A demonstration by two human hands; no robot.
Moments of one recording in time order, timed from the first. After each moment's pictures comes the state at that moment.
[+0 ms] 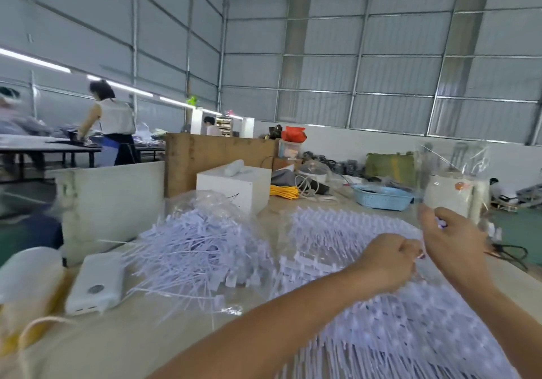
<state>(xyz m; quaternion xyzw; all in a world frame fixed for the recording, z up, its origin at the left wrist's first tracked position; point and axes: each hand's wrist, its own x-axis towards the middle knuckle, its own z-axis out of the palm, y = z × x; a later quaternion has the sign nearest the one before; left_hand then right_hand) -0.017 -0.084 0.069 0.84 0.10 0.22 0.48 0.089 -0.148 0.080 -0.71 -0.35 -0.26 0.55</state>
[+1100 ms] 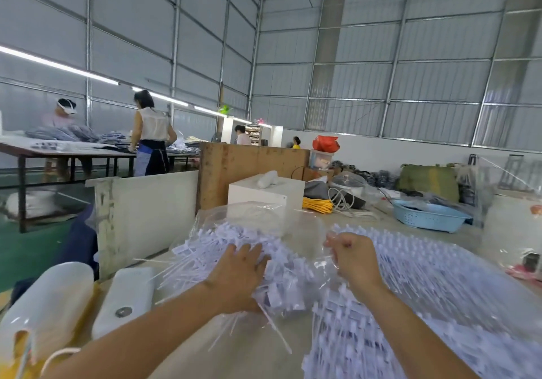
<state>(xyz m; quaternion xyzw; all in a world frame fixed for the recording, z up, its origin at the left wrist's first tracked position) -0.170 0.139 -0.002 0.91 0.32 0.00 -0.26 0.013 0.035 0.044 -0.67 -0.41 0.09 0.61</state>
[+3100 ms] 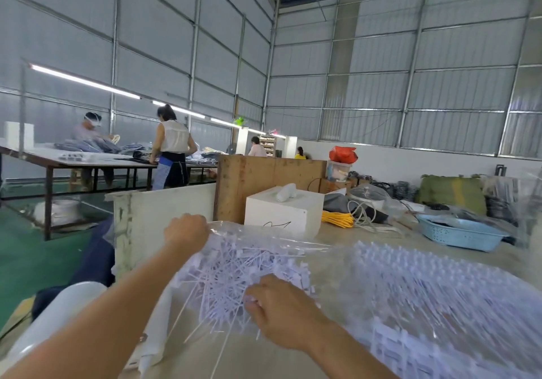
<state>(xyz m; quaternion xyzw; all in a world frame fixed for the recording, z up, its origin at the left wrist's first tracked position) -0.242 0.272 0.050 0.76 0.62 0.19 -0.10 -0.088 0.081 0.015 -0.62 -0.77 -0.03 0.13</state>
